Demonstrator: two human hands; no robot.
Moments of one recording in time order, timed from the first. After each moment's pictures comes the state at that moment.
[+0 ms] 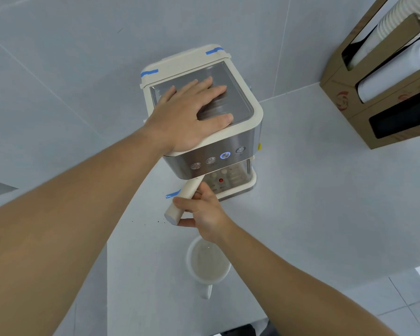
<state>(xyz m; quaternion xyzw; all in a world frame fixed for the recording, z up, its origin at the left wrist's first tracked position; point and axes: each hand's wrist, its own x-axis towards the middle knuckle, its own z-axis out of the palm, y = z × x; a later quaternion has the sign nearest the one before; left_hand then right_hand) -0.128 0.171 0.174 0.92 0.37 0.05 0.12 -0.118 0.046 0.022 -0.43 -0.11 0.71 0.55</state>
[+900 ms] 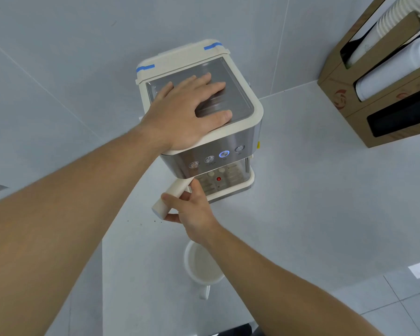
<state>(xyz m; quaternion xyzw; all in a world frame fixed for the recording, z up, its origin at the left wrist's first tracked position) -0.127 0.172 0.172 0.92 0.37 0.07 0.12 -0.137 0.055 0.025 -0.44 -0.14 0.67 0.58</state>
